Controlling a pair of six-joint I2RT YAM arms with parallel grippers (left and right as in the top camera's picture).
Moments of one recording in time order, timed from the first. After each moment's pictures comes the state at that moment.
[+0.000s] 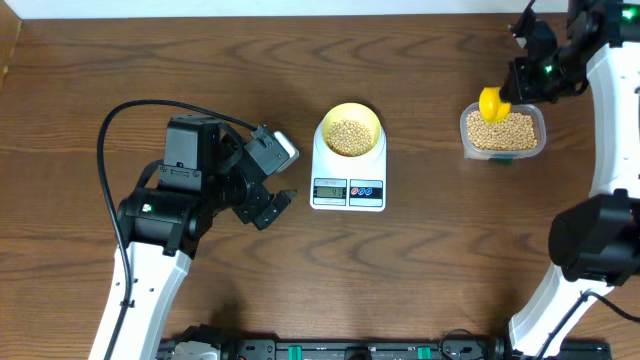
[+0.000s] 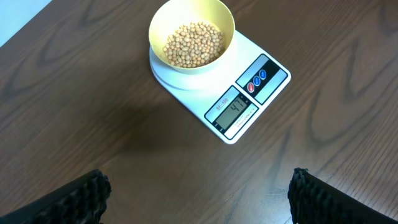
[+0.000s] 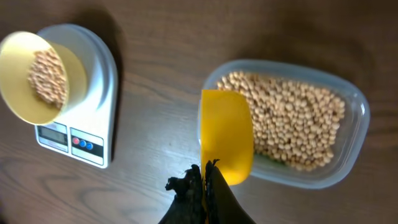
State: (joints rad) left arm -0.19 1.14 1.10 -0.89 0.39 0.61; right arm -0.12 2.03 2.09 -1.43 -0.32 -0.26
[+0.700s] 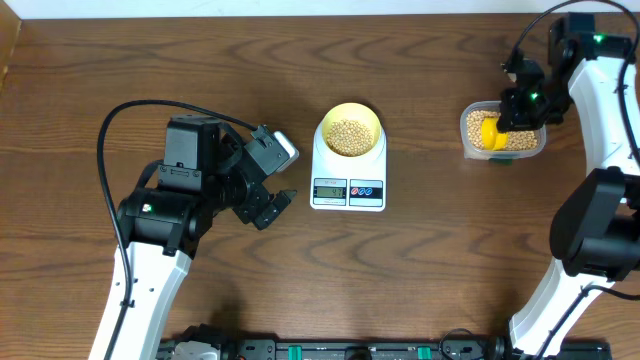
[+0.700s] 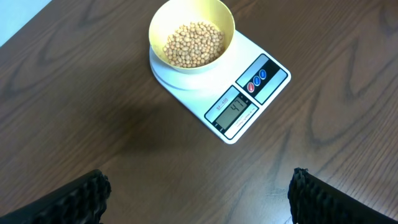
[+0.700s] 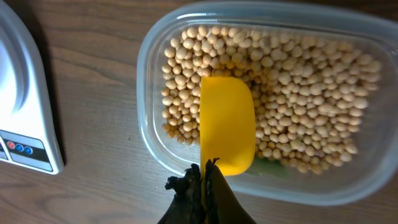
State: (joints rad) left arm -0.19 1.14 1.10 -0.89 0.39 0.61; right arm -0.14 2.05 1.83 -1.27 -0.25 -0.23
